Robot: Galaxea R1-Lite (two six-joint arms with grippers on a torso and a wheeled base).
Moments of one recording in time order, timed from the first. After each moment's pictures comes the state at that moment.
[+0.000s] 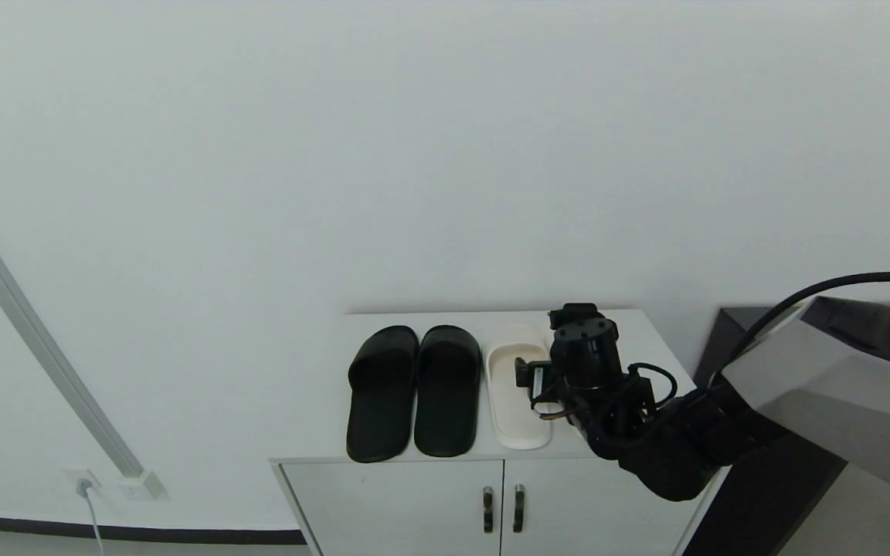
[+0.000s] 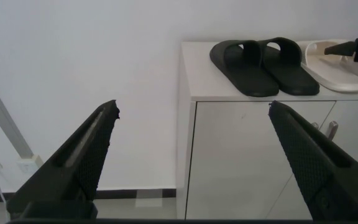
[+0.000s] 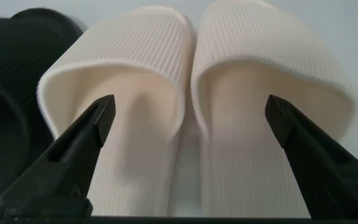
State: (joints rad) left arm 0.00 0.00 0.00 0.00 0.02 -0.02; right arm 0.69 2.21 -1.09 -0.76 -0.53 0.31
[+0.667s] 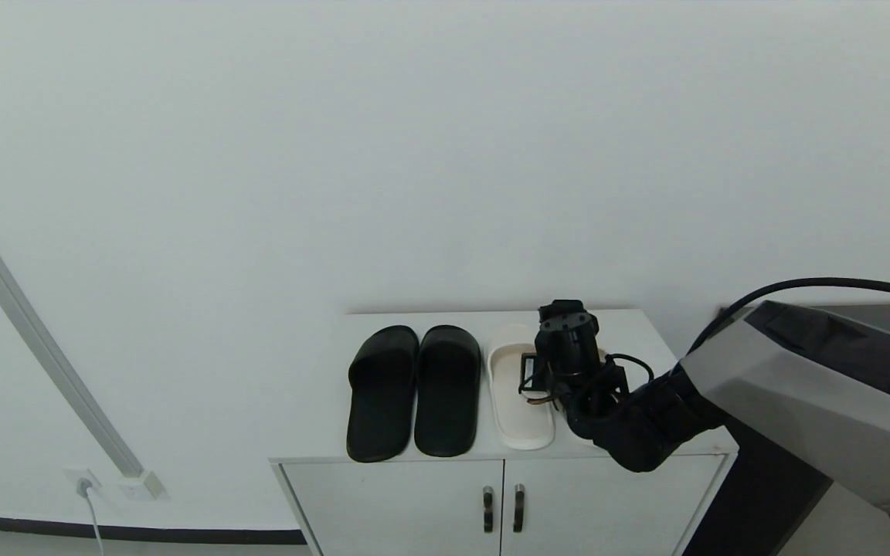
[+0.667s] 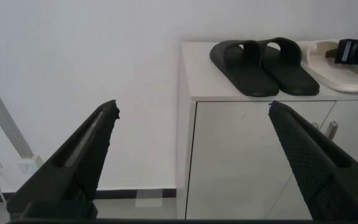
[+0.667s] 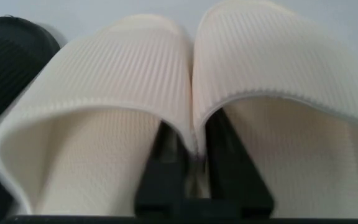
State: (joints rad) left arm 0.00 0.00 0.00 0.00 0.02 -0.02; right arm 0.65 2.32 -1.26 -0.70 -0.53 0.30
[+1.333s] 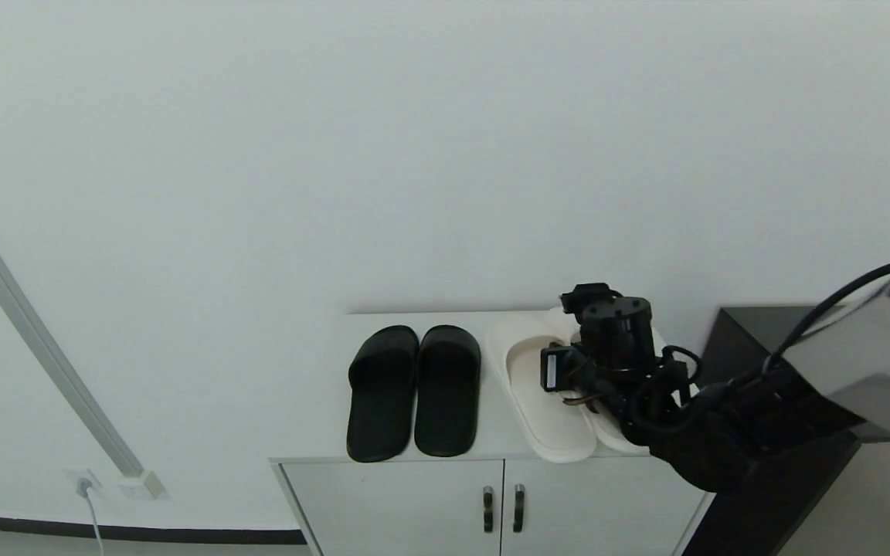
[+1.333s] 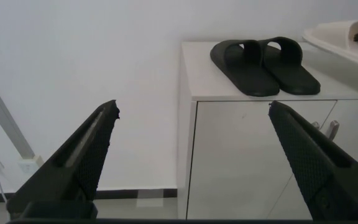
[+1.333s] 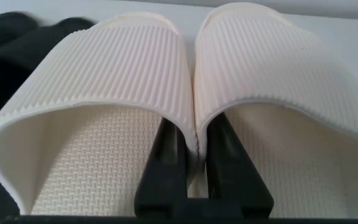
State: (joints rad) left arm 0.00 0.00 0.00 0.00 0.02 -0.01; right arm 0.67 2.07 -1.00 -0.77 -0.41 0.21
